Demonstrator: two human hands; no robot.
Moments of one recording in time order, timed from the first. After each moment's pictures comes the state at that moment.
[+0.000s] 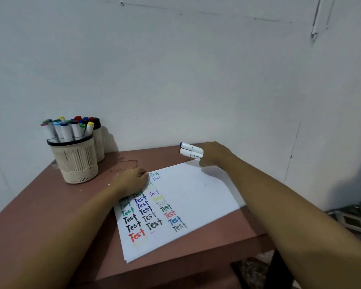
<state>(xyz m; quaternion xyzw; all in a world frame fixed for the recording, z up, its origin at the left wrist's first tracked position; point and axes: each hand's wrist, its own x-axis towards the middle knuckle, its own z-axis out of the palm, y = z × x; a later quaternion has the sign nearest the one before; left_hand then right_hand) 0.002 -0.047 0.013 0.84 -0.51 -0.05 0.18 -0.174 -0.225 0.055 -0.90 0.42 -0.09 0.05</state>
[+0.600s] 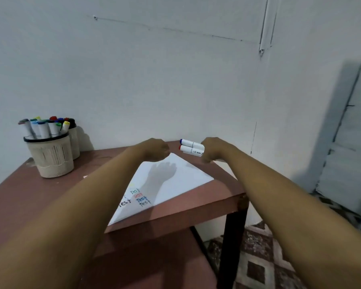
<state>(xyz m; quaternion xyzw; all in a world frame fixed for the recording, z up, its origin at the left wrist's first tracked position) -0.117 -0.090 0.087 0.77 -0.64 0.00 0.08 -0.294 -0.189 0.089 -0.89 0.46 -0.06 0.06</state>
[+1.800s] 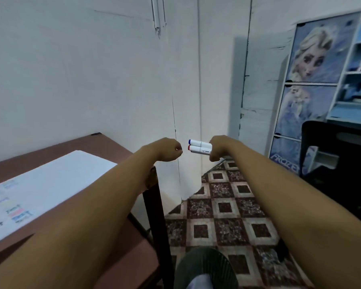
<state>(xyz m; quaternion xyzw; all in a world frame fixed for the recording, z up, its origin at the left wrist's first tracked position) -0.375 -0.180 0.046 0.58 -0.81 -0.01 0.02 -0.563 -0.210 0.033 -0.76 0.65 -0.04 0.08</state>
